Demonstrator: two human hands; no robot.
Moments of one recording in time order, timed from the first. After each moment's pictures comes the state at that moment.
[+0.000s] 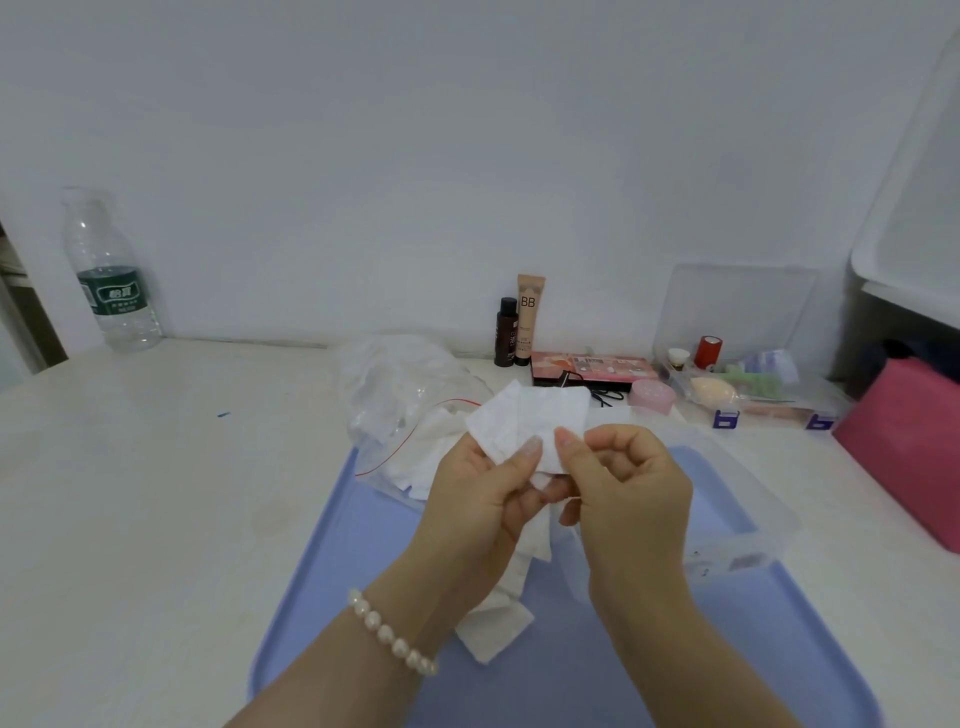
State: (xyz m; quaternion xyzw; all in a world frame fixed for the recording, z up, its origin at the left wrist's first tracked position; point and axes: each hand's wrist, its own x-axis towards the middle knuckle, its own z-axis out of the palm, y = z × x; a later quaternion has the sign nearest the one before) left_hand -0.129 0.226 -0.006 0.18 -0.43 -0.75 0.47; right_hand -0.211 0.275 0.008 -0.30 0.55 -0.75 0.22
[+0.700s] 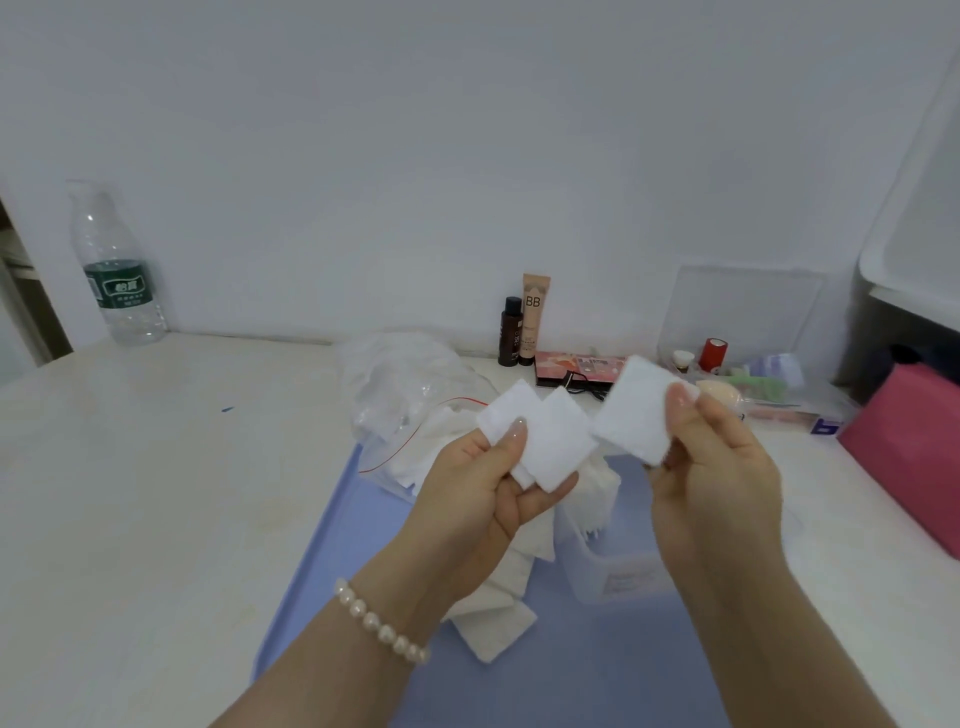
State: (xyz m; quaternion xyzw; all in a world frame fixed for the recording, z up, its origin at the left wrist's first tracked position) left_hand -0.125 0.223 0.005 0.19 -0.36 -0.81 0.43; right_hand -0.252 0.280 0.026 -0.20 0.39 -0.84 0.32
